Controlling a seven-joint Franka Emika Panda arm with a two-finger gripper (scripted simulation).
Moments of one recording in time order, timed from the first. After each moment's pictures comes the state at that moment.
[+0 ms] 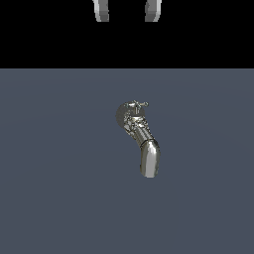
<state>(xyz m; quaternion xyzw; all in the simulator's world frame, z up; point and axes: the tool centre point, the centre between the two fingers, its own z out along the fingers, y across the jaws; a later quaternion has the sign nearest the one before) -0.211 -0.001 0.354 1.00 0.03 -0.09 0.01</state>
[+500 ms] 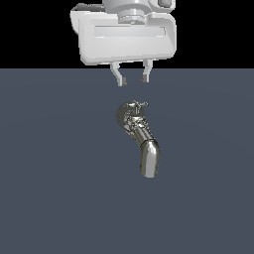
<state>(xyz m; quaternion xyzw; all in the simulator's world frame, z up) -0.103 -0.014 0.267 0.98 0.18 -0.06 0.05</state>
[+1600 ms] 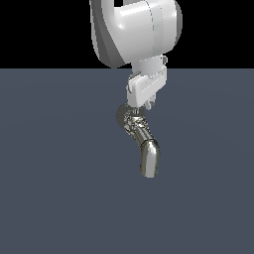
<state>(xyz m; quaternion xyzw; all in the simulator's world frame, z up) 0.045 -0.086 0.168 0.89 0.44 0.02 0.13</state>
